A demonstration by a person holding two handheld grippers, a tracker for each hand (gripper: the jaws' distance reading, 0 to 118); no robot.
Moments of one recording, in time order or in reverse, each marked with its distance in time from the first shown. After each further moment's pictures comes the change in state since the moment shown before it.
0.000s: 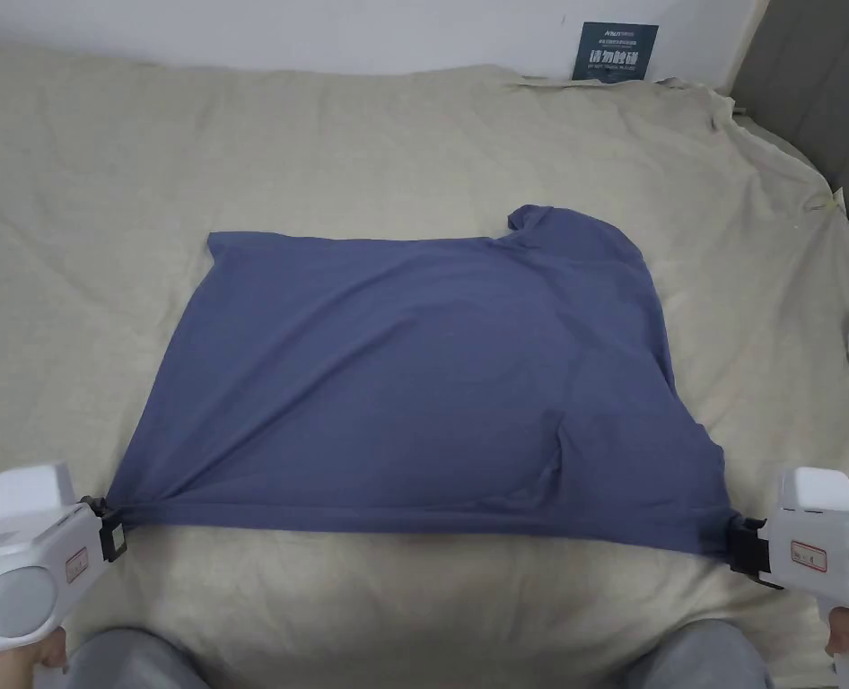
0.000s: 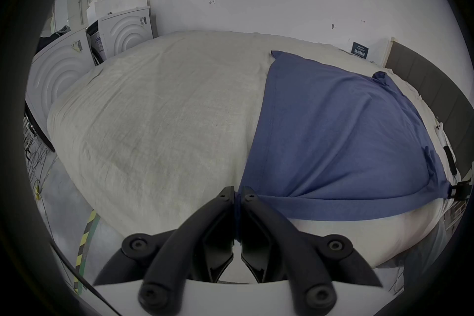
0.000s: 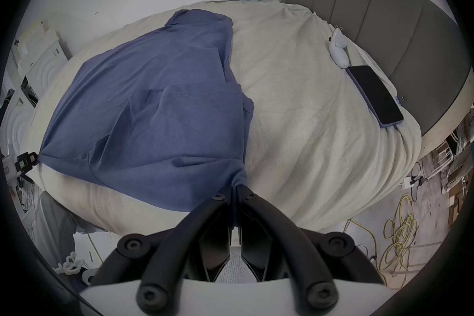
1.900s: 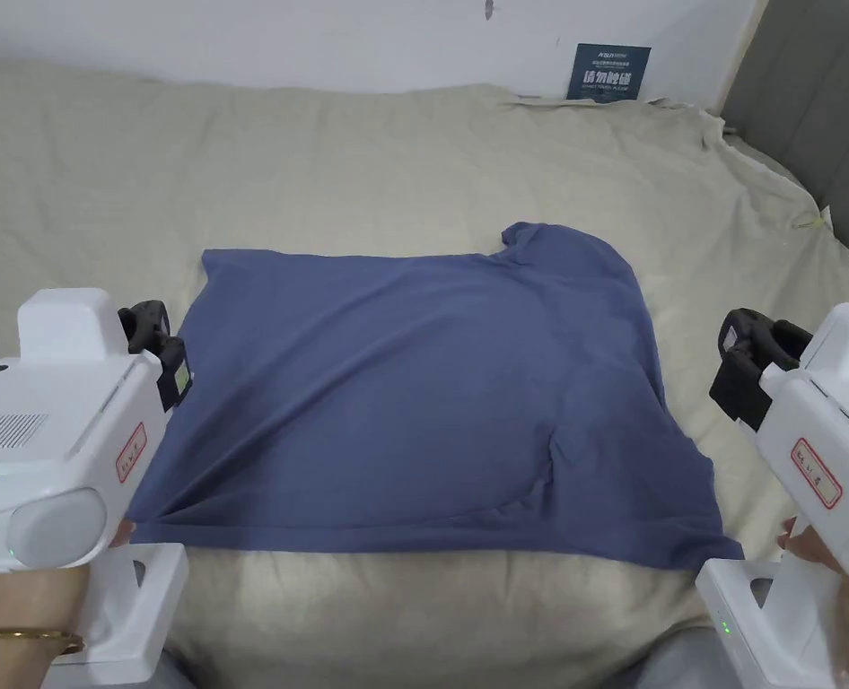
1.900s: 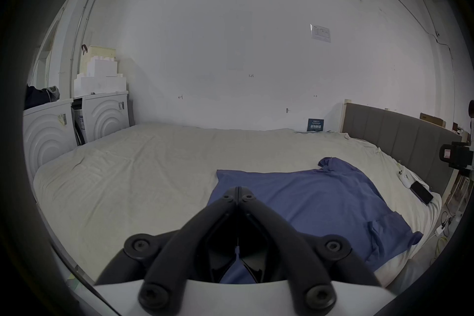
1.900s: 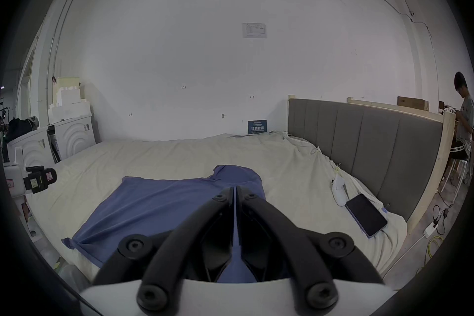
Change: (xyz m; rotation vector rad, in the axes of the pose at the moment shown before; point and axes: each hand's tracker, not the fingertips) left arm 0.068 0.078 0.100 0.520 -0.174 -0.060; right arm -0.071 0.042 0.138 0.763 0.062 -0.014
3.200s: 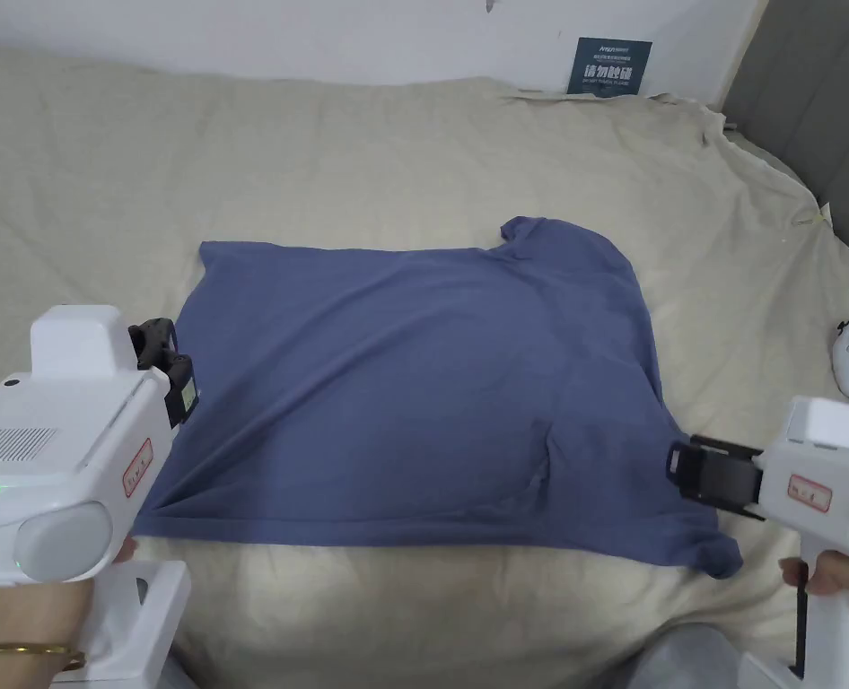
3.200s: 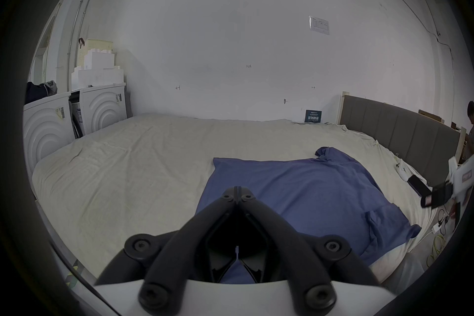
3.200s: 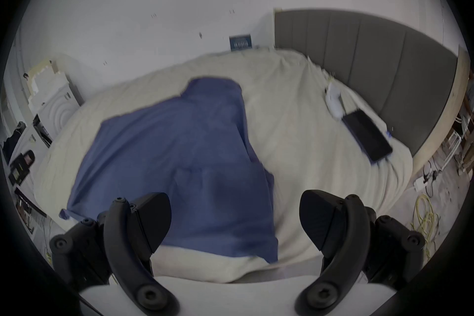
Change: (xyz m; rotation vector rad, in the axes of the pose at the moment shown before) left arm 0.008 -0.011 0.001 -0.046 -0.009 -0.002; right arm 0.056 -0.069 -0.053 -0.602 -0.062 -0.103
